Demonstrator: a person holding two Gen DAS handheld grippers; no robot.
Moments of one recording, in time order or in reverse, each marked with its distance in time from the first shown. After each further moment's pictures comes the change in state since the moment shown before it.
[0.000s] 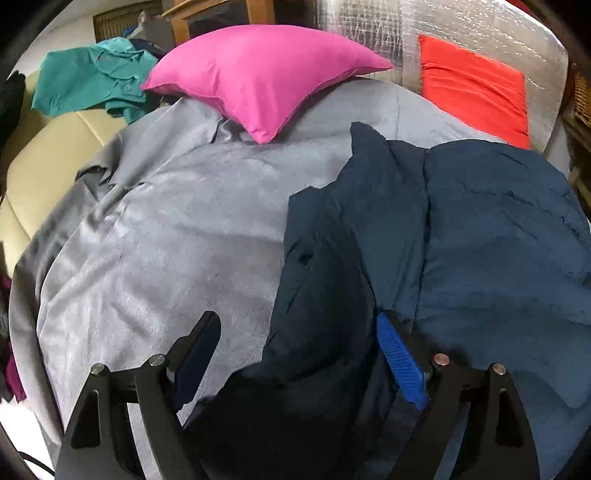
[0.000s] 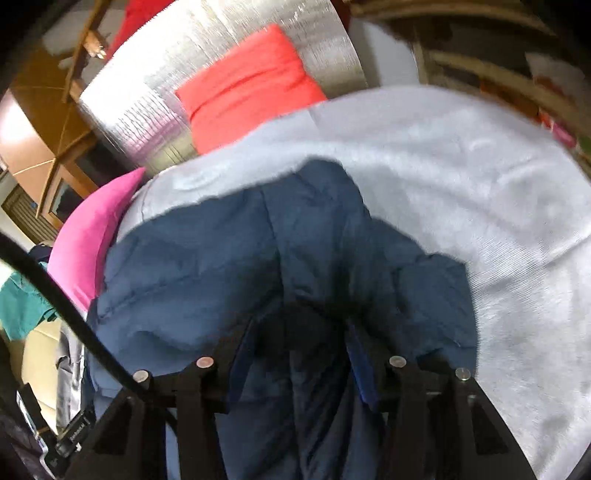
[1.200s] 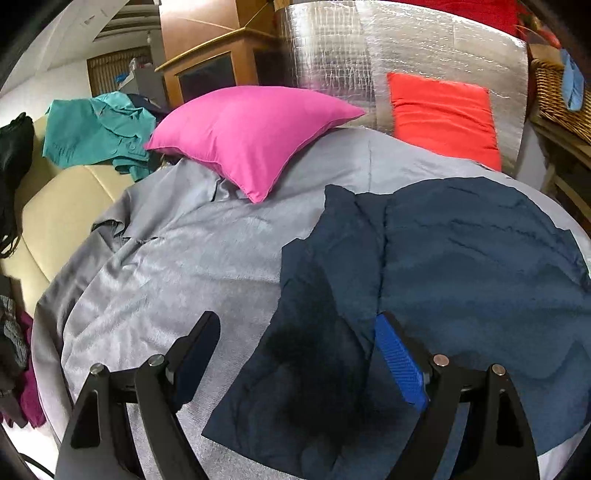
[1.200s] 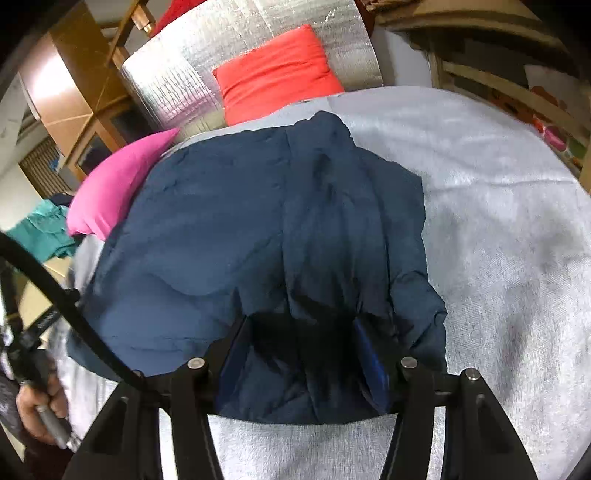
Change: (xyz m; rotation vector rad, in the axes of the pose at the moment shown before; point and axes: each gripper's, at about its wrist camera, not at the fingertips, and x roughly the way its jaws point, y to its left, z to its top) left arm -0.057 -0.004 -0.007 0.088 -0.188 -0.016; right arm -0.067 -0.015 -0.100 -0.145 -0.008 0.011
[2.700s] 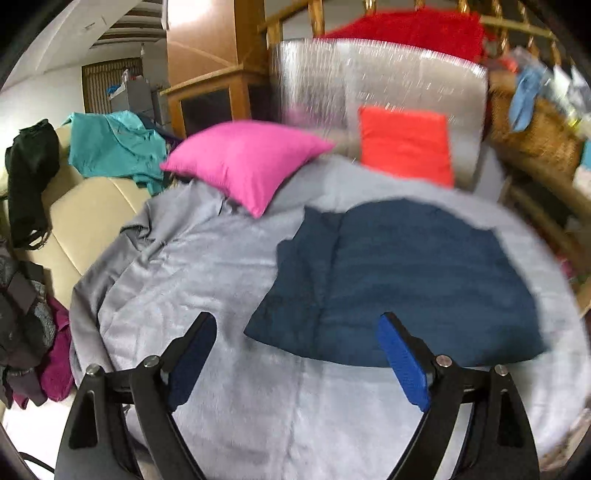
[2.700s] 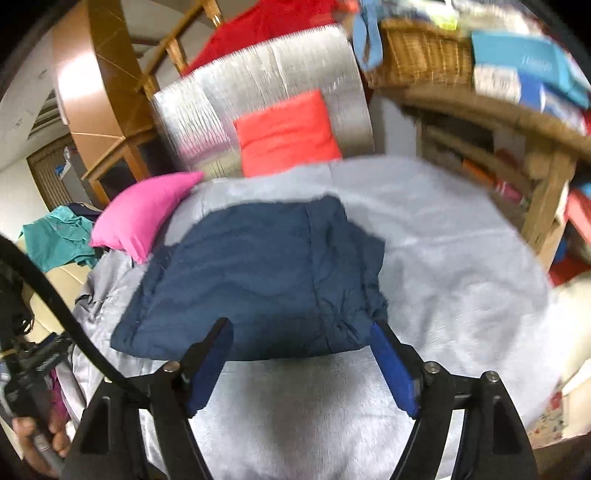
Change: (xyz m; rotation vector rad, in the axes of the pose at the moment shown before) left arm -0.186 0.021 -0.041 -0.008 -0.096 -0.108; right arm -0.179 0.046 -0.029 -0.061 -0.210 -0.065
